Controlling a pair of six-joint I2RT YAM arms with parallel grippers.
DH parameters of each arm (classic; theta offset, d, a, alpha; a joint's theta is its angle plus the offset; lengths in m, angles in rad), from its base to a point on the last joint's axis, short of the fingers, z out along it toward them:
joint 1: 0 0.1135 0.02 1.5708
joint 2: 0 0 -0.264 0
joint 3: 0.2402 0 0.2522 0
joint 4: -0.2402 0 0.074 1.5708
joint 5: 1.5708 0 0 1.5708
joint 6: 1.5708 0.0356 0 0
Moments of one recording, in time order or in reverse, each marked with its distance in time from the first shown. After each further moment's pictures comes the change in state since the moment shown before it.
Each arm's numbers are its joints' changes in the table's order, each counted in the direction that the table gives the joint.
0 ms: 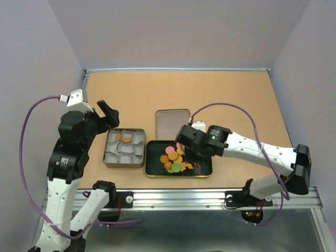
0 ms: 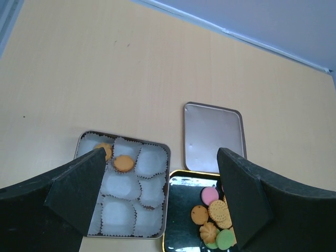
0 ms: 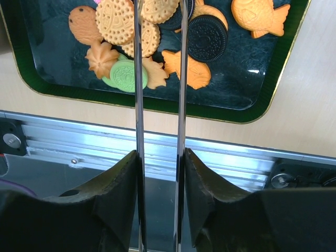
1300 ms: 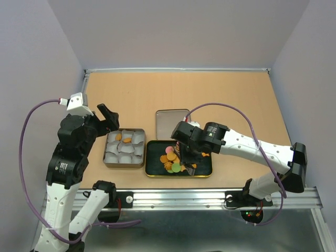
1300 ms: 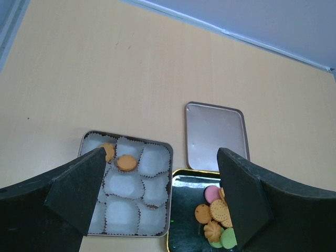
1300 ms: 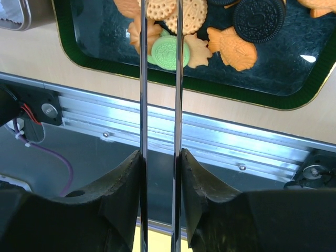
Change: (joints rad) left arm -0.024 0.040 -0.020 0.000 -0.024 0.016; right arm 0.000 -0.044 0.084 0.008 -0.142 0.009
